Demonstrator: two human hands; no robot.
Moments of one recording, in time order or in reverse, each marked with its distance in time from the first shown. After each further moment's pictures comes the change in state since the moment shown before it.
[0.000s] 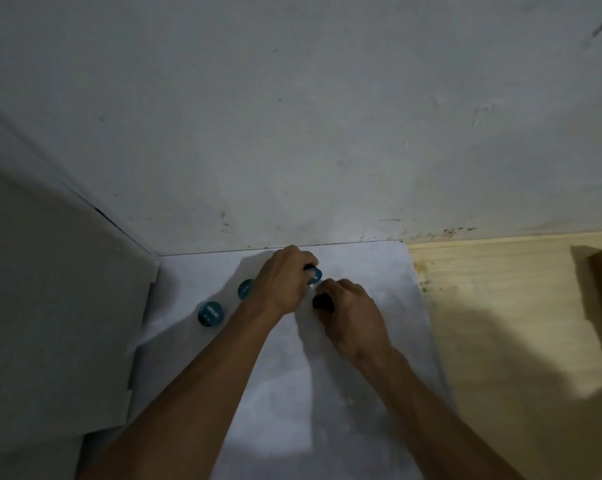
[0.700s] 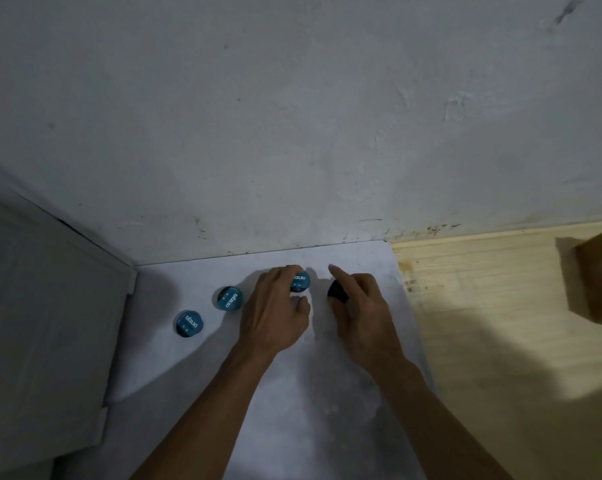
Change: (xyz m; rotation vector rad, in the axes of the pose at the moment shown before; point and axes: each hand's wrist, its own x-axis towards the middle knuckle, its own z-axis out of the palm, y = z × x) left_hand -0.028 0.006 0.049 -0.127 0.218 -0.019; right_hand -0.009 0.060 -0.001 0.261 0.290 -0.118
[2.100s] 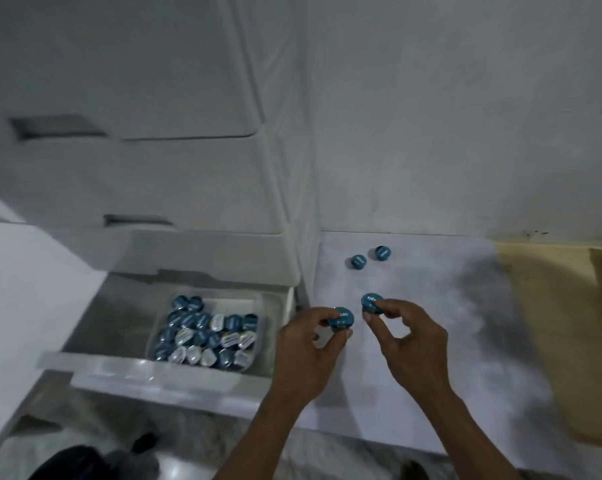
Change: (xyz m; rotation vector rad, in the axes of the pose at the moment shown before) left_hand -0.343 -0.033 -0.231 -0.346 0.385 0.003; right_hand -0.198 -0.297 0.006 0.216 0.162 -0.064
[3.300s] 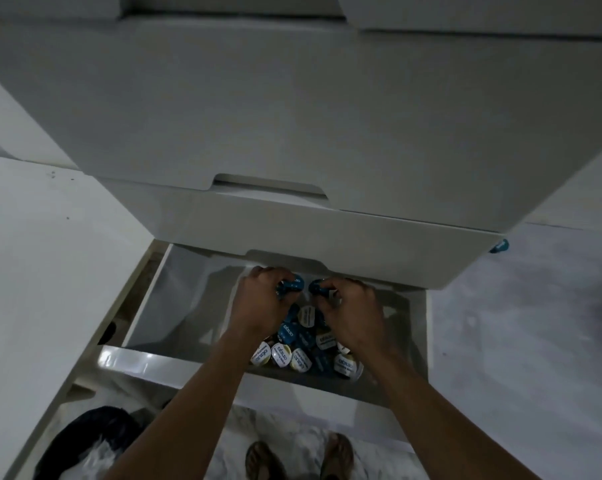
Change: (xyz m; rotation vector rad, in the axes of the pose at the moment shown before) left_hand 0.104 -0.222 -0.184 0.451 -0.157 -0.165; right_hand 0.006 -0.074 0.290 -0.243 -0.532 0.150
